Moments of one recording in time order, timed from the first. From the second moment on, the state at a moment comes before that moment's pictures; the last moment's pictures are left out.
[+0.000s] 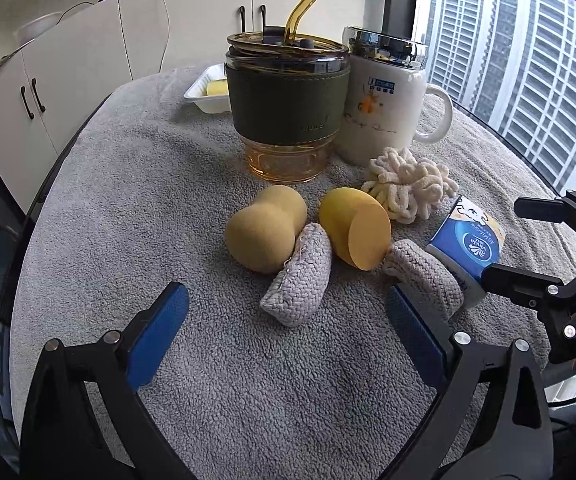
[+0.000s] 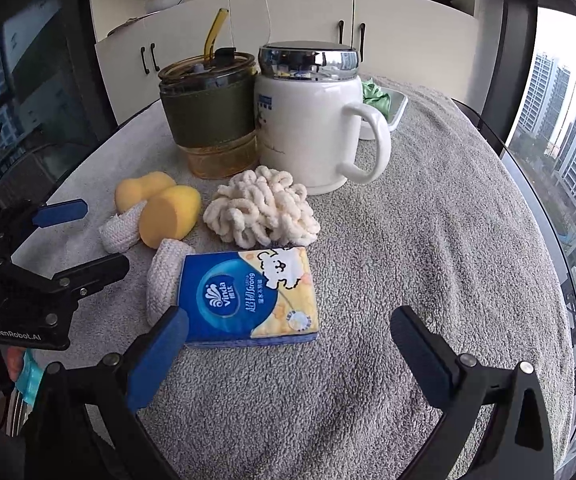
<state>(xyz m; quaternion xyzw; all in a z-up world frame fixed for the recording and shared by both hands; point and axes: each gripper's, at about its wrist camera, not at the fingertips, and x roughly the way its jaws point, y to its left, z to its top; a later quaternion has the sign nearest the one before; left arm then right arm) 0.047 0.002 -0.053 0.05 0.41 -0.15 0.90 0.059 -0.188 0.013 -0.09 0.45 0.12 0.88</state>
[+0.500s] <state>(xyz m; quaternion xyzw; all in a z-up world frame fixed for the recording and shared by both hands) 0.050 0.002 -0.060 0.03 0.41 -0.18 0.90 0.063 -0.182 0.013 -0.11 0.45 0.13 0.88</state>
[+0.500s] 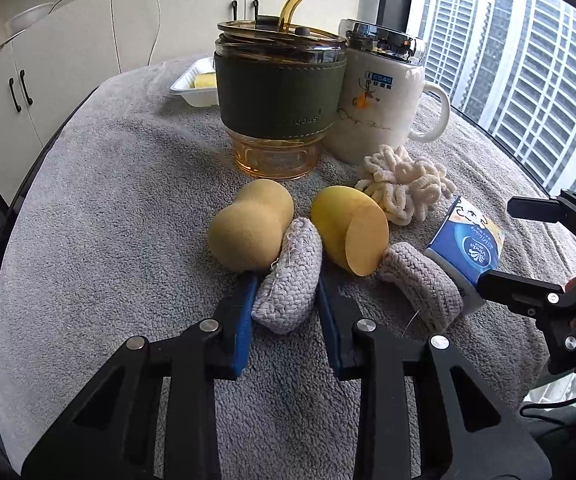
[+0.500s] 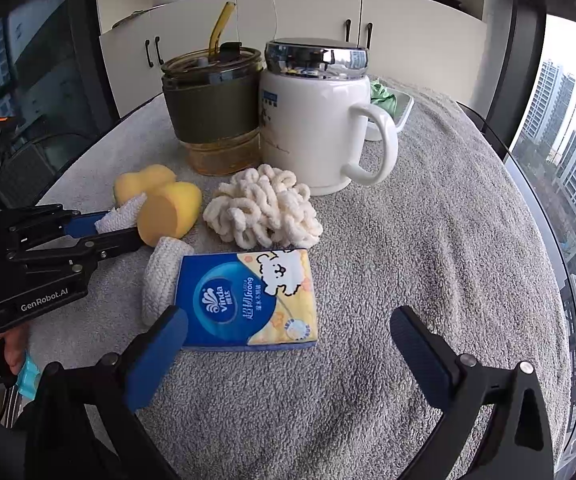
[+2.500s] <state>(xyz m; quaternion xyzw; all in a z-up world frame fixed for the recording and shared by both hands) 0.089 0.059 0.044 0.01 0.33 -0.16 0.93 0.110 -0.240 0.102 -0.12 0.41 0.13 0.90</state>
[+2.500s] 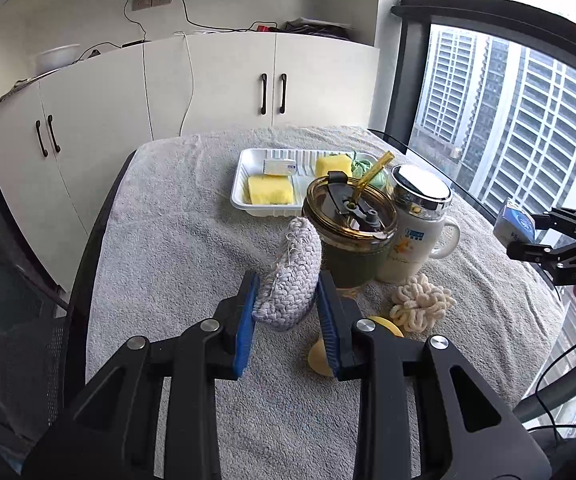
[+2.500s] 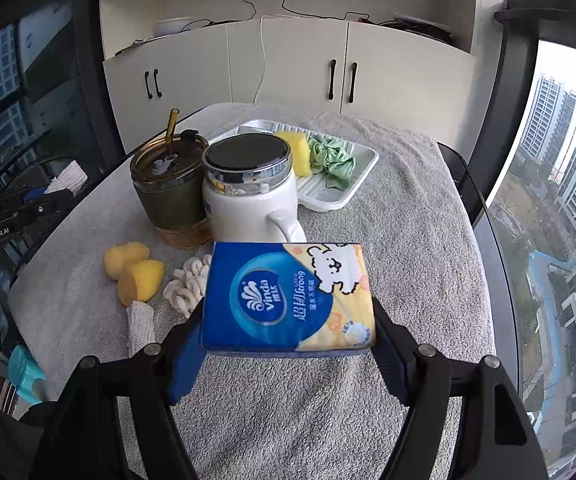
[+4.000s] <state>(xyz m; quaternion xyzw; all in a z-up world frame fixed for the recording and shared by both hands) 0.358 -0.063 -0.019 0.17 0.42 -0.38 0.81 0.411 -0.206 0.049 -0.14 0.47 0.22 0.84</state>
